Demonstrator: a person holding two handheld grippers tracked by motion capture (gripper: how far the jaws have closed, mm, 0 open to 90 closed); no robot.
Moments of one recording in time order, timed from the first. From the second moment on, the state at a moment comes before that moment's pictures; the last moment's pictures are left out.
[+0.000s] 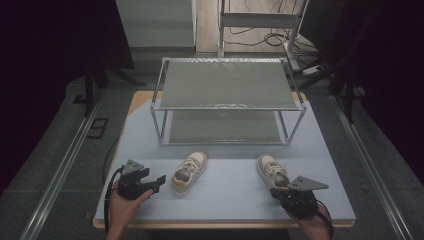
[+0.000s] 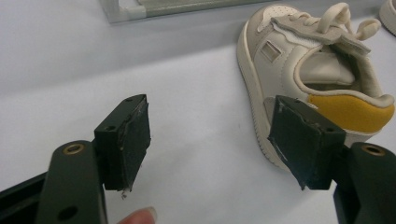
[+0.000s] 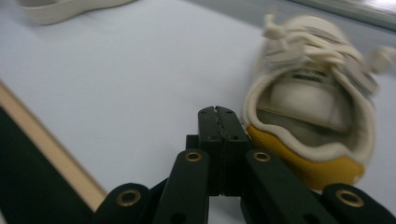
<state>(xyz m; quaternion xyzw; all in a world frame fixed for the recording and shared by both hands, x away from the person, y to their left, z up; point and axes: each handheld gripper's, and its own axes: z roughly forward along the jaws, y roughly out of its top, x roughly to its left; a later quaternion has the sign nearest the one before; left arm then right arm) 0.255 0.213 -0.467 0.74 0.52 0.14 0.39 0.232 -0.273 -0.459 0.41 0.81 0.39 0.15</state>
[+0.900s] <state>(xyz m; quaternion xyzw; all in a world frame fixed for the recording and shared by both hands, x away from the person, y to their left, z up) 0.246 0.208 -0.451 0.74 0.51 0.15 0.41 0.234 -0.308 -0.430 0.40 0.77 0.47 0.18</state>
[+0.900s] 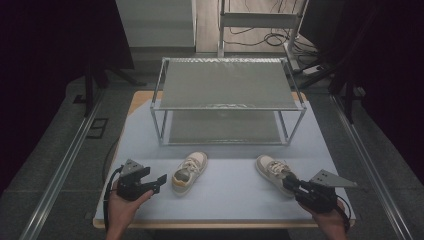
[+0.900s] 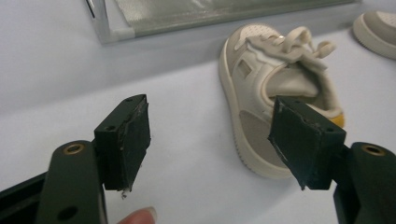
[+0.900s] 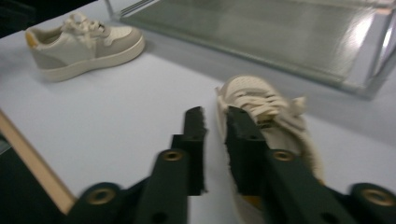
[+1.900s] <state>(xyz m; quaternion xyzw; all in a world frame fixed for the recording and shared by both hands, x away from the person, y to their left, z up) 0.241 0.180 -0.445 0.76 0.48 0.13 0.41 0.244 -0.333 -0.454 0.48 0.74 0.44 0.17</state>
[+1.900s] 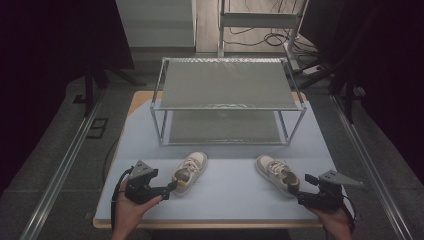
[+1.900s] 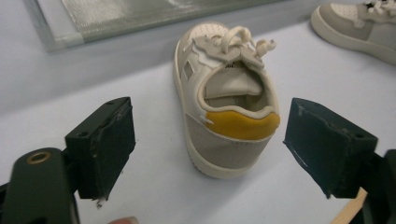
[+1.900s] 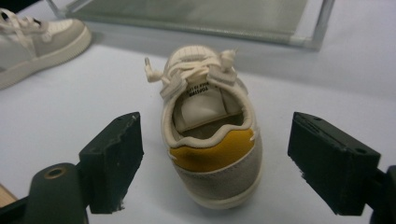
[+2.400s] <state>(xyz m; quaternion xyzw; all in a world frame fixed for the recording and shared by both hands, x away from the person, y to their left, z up) 0.262 0.144 -0.469 0.79 0.48 0.12 0.36 0.271 -0.310 -0.469 0.48 0.76 0.40 0.16</state>
